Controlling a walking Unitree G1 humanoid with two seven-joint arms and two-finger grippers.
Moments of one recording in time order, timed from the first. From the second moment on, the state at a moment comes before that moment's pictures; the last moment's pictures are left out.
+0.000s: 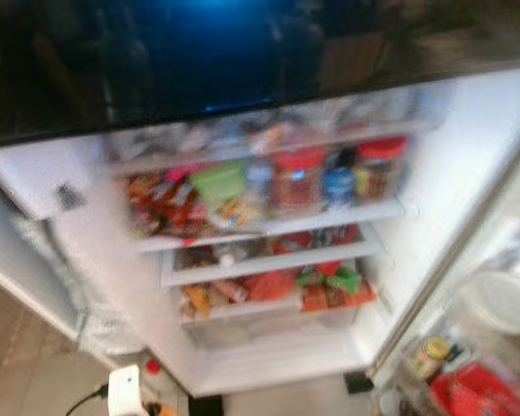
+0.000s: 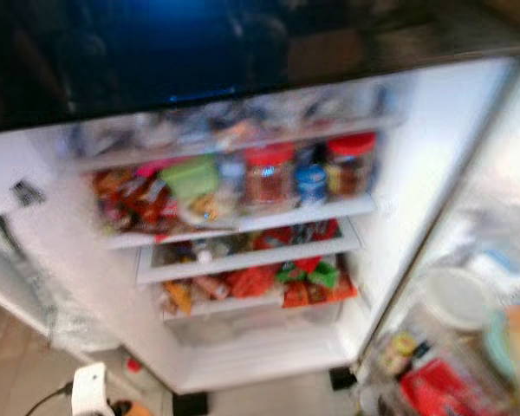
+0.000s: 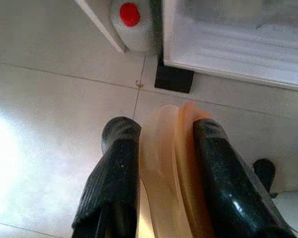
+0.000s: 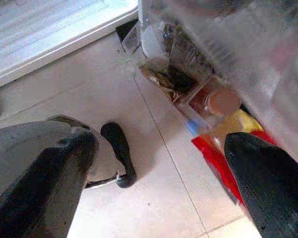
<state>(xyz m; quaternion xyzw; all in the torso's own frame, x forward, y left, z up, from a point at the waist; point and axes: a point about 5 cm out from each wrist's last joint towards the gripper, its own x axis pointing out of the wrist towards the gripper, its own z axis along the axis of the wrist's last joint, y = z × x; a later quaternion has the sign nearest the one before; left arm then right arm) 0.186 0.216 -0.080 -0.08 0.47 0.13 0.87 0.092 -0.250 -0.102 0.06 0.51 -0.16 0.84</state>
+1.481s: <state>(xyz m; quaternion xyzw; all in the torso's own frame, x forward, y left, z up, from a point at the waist) 0.286 0.164 0.021 -0.42 0.14 -0.21 0.87 0.091 -0.245 -0.104 0.04 0.52 -0.13 0.84</state>
